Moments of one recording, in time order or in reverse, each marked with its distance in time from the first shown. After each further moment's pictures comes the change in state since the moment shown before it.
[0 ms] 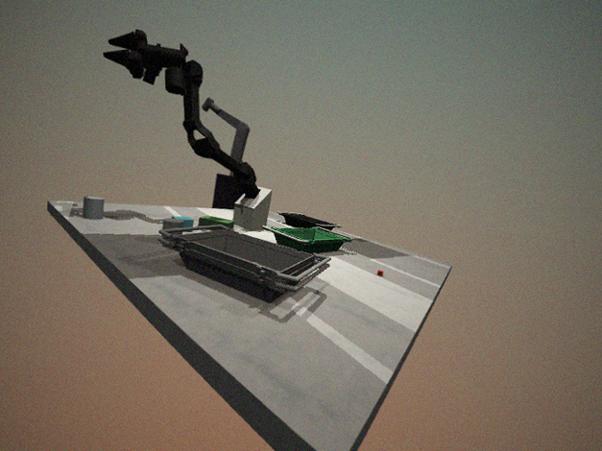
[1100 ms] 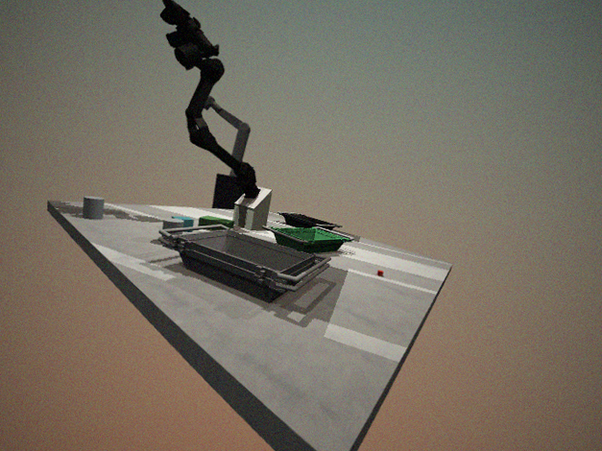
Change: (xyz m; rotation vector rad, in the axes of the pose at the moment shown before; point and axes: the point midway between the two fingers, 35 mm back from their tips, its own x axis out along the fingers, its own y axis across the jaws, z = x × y) arm -0.142 0.181 -0.084 0.347 0.639 0.560
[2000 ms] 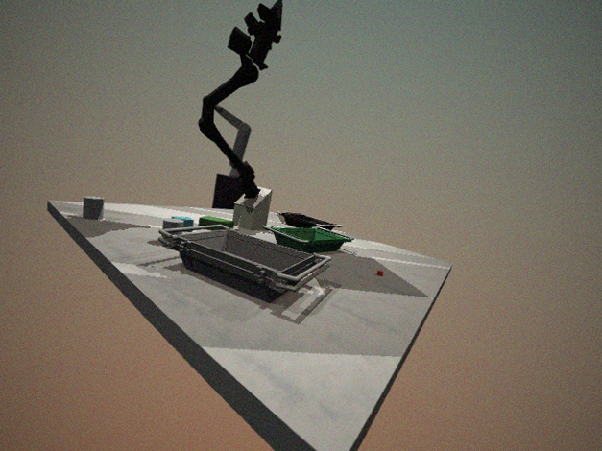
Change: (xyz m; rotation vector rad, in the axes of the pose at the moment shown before) arm -0.217 0.042 -0.267 0.044 1.144 0.138
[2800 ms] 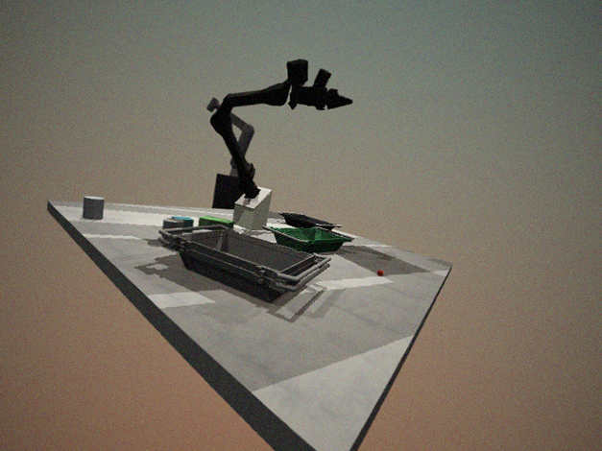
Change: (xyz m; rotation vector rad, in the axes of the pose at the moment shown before) arm -0.168 -0.117 -0.330 0.025 1.193 -0.423
